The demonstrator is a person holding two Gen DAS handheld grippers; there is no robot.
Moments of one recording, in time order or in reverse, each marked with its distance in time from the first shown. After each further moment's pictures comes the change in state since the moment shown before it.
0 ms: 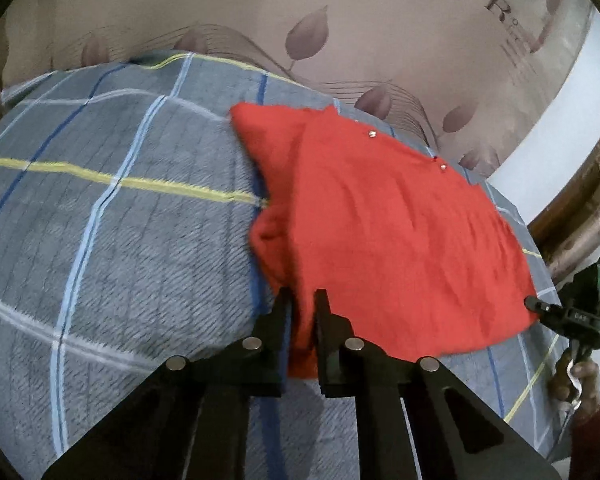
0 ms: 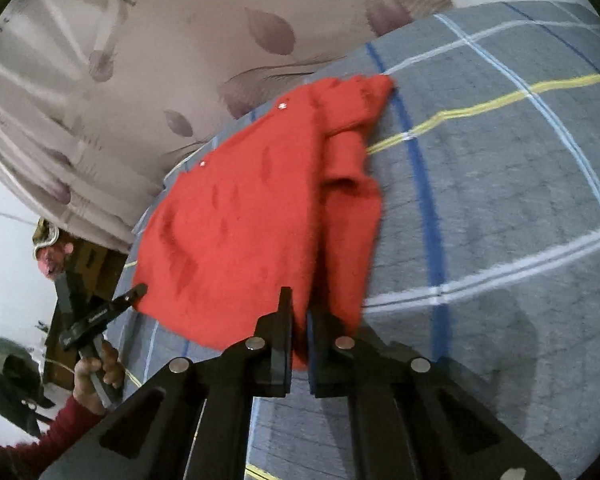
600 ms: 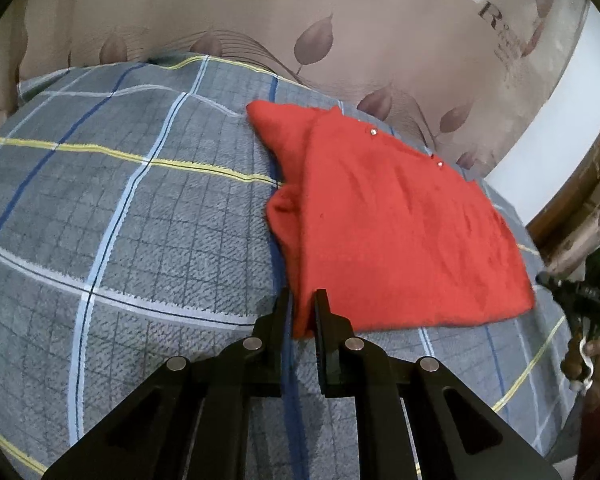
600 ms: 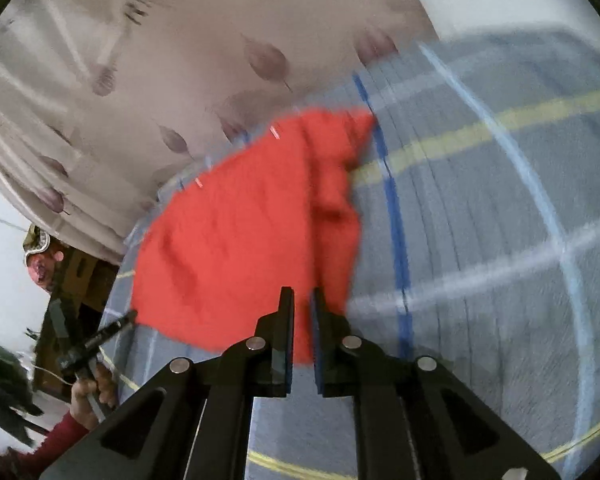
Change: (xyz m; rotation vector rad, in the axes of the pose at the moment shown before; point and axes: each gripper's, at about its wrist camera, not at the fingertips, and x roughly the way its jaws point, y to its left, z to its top) left arm -0.021 0.008 -0.020 -0.013 -0.031 -0.007; right arm -0.030 0.023 0.015 -0.057 -0.084 -0.067
